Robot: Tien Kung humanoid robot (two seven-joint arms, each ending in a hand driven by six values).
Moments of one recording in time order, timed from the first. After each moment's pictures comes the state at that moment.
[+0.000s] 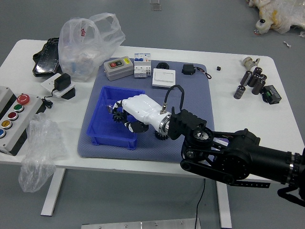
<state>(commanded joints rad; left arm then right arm) -0.14 0.16 -0.86 -0.31 0.74 0.09 0.26 0.87 -0.15 0.23 1.25 -1.73 -0.23 -0.25</state>
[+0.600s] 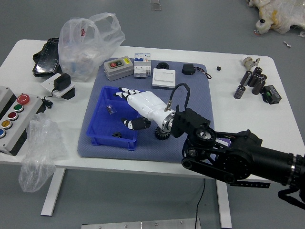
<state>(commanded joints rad) -0.14 0.16 -0.85 -0.31 0.73 0.09 0.25 0.82 -0.16 0.30 1.25 -1.75 -0.27 -0.26</state>
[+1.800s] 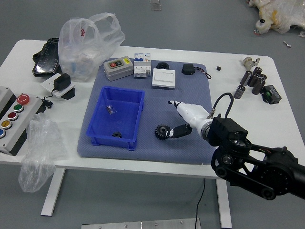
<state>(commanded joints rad) -0.14 0.16 -0.85 -0.31 0.73 0.09 0.25 0.63 -0.36 0.46 1.48 -1.72 -0.10 -0.65</state>
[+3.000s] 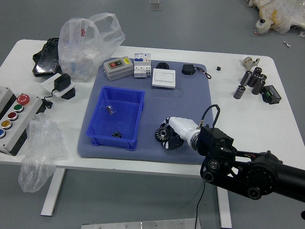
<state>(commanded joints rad) -0.14 0.16 -0.85 -0.31 0.74 0.09 0.25 0.69 -0.29 0.31 1.39 -1.56 -0.13 -0.65</state>
